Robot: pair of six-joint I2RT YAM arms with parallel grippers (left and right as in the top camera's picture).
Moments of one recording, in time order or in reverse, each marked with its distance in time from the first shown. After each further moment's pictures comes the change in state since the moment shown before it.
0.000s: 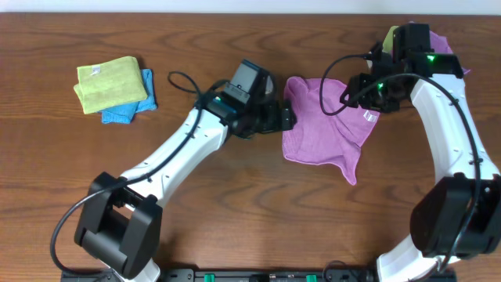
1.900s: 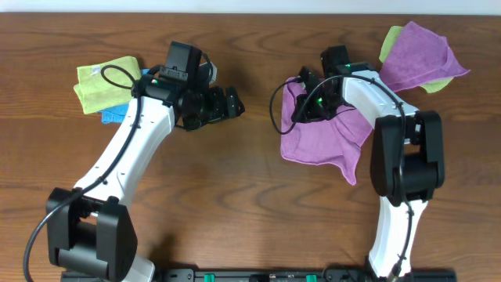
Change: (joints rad) left arm 0.281 -0.085 0.000 -0.215 0.053 0.190; right arm 0.202 0.394 0.000 0.235 -0.162 -0.155
